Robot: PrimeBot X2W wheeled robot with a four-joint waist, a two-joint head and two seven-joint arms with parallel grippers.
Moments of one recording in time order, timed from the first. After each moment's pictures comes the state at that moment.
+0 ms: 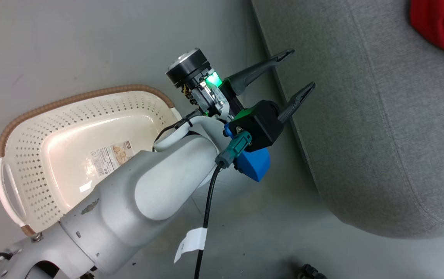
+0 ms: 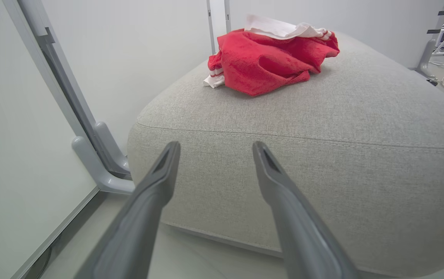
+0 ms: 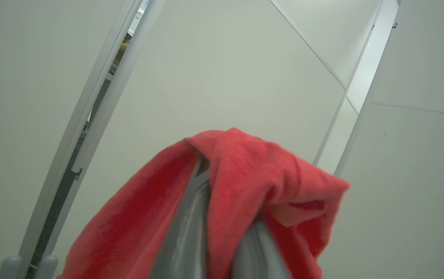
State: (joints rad) left arm -0.98 0.16 -1.02 0.44 -0.24 -0.07 -0.20; right arm -0.97 -0.56 -0.40 0.24 0.16 0.13 -0.26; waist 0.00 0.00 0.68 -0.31
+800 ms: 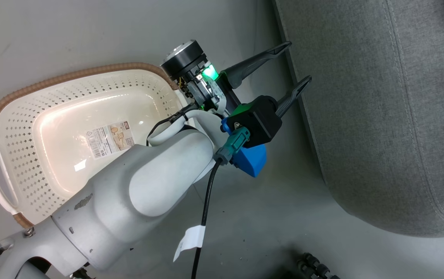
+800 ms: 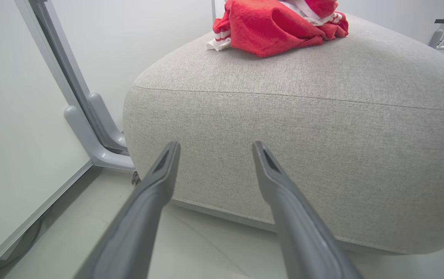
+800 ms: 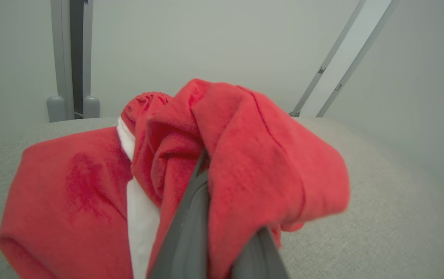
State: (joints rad) left arm -1.02 0.18 -1.04 0.42 -0.24 -0.06 -0.19; right arm -0.76 -0.37 -0.45 0.48 0.13 0.13 -0.26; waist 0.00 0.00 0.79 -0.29
